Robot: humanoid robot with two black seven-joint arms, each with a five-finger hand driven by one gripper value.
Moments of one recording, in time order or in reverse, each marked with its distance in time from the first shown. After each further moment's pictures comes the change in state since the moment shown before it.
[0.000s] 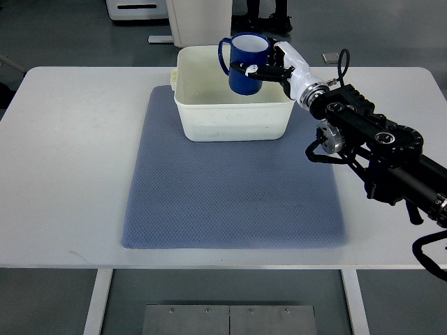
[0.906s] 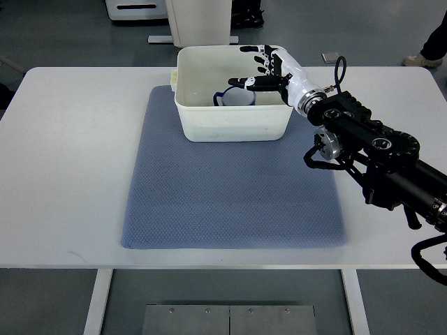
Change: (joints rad) left arm 0.000 0.000 0.000 0.000 0.000 0.000 0.000; right arm -0.012 0.006 -0.012 0.006 0.005 0.002 0.008
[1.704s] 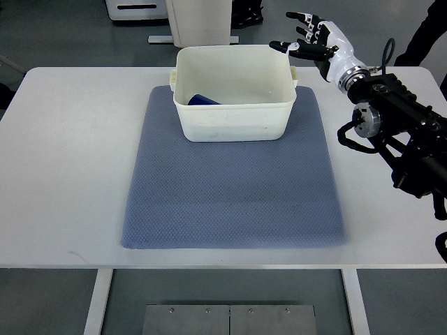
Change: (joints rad) left arm 0.000 0.000 0.000 0.000 0.000 0.000 0.000; right arm -0.024 -0.127 0.183 0.032 0.079 0.016 -0.008
